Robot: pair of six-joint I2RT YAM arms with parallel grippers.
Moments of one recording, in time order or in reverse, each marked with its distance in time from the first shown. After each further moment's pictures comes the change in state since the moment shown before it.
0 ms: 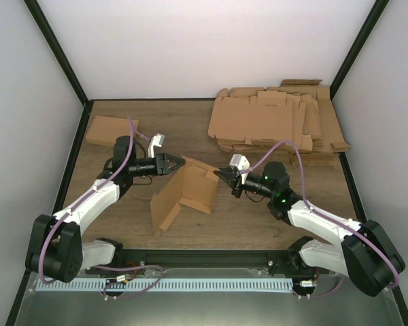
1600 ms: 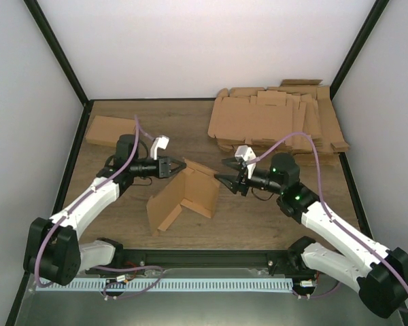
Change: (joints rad) left arm -0.042 -0.012 0.066 -0.190 -0.032 0.239; right arm 0.002 -0.195 0.186 -0.446 -0.019 0.095
